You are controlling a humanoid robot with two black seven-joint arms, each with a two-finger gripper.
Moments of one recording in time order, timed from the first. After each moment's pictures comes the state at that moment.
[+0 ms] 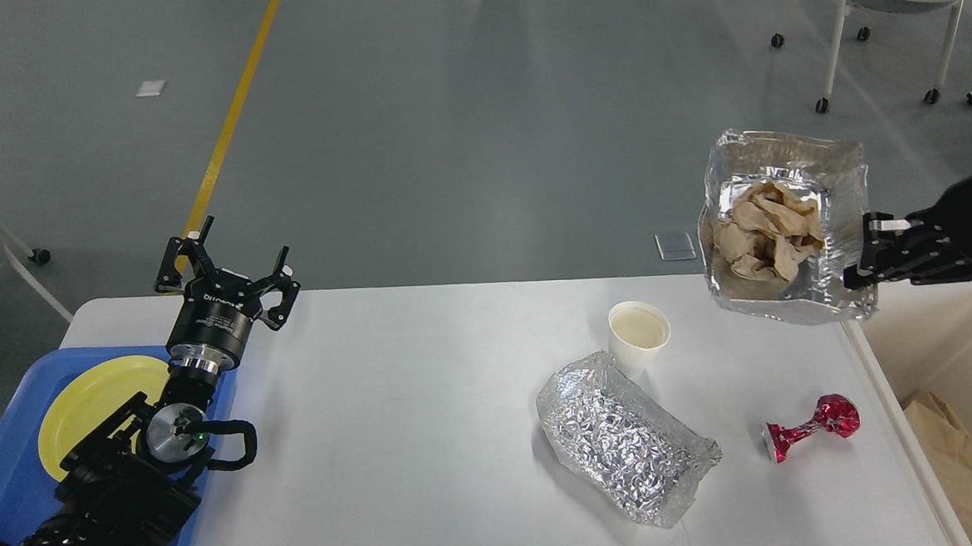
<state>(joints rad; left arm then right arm) -0.61 0.14 -0.97 -0.42 -0.08 -0.64 -0.34 2.09 -0.75 -1.11 1.34 -0.39 0.68 0.01</state>
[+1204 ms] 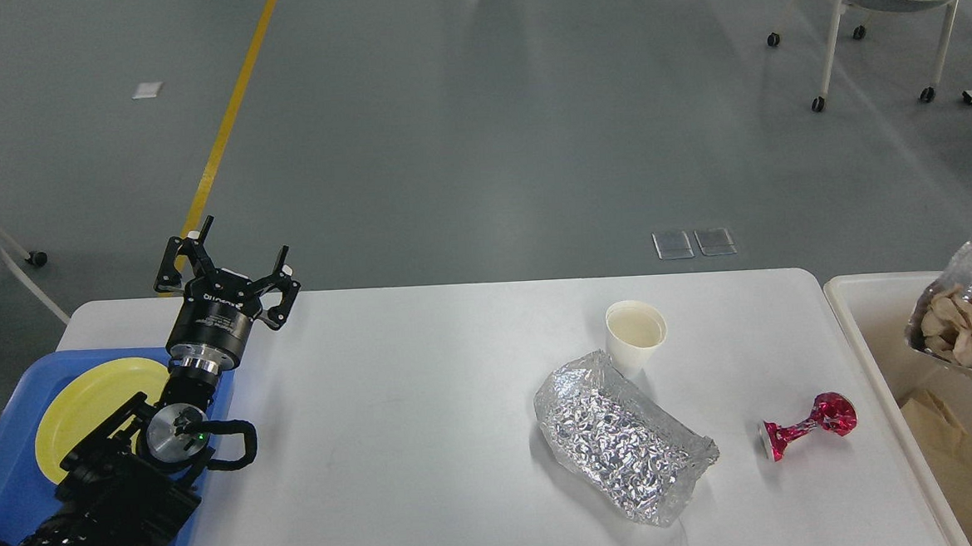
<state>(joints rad) -0.61 0.14 -0.98 -0.42 -0.08 -0.64 -0.34 0.93 -0.73 -0.91 0.40 -0.04 0.30 0.01</state>
